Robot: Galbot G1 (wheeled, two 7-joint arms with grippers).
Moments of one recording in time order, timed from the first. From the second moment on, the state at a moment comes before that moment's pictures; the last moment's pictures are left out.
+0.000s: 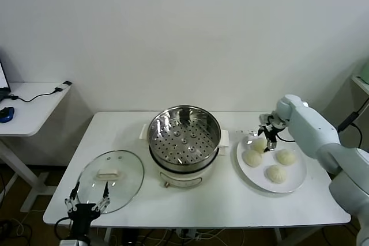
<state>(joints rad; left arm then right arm) 1.72 -1.53 -0.75 -1.98 0.05 -0.10 0.02 0.05 1.12 -0.58 0.42 -0.41 0.17 -1.14</state>
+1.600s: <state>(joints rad) 1.79 -1.53 -0.74 -1.99 0.05 -0.11 0.02 0.53 1.28 -0.99 0.68 -0.26 0.55 -1.28</state>
